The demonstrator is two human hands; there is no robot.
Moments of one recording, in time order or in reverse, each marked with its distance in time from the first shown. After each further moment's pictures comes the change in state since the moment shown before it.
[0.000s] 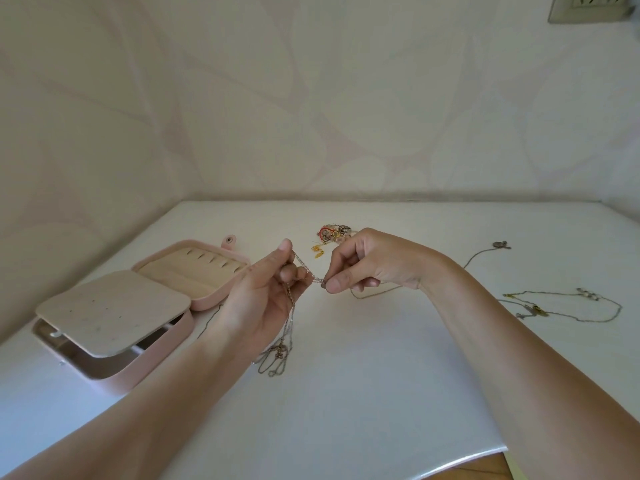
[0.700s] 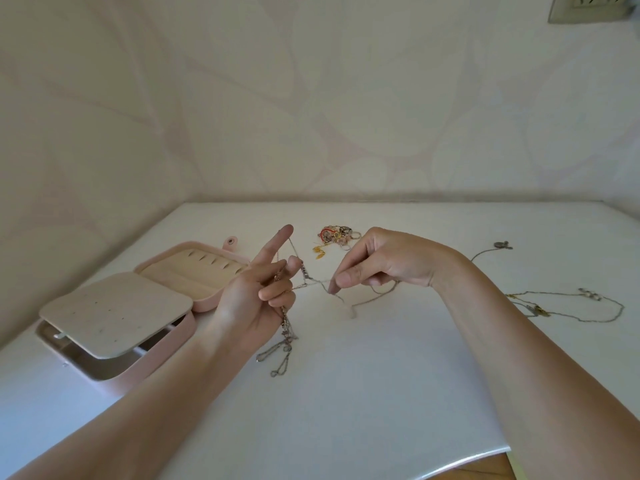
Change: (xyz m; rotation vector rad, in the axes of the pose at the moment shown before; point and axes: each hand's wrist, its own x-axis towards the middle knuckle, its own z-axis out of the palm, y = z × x) left_hand 0.000 0.010 -0.008 -0.078 -0.064 -0.156; right_hand -0.009 -0.003 -0.010 -0.052 -0.055 0.009
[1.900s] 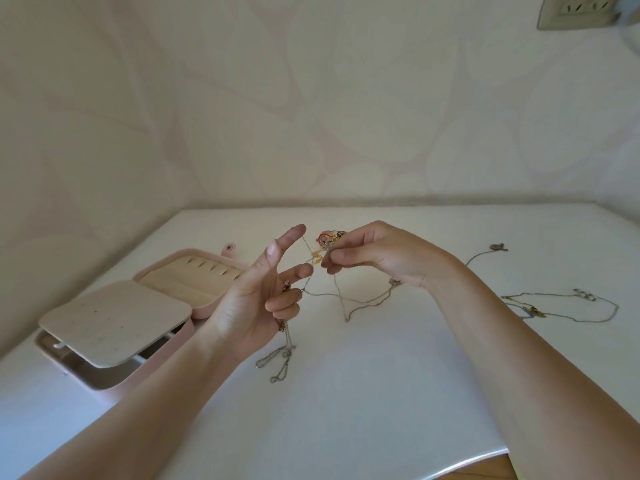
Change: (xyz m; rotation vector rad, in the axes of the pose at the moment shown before) left_hand -0.002 0.006 -0.004 0.223 -0.268 -0.028; right_hand 0.011 0.011 -0.003 0.137 0.168 -0.118
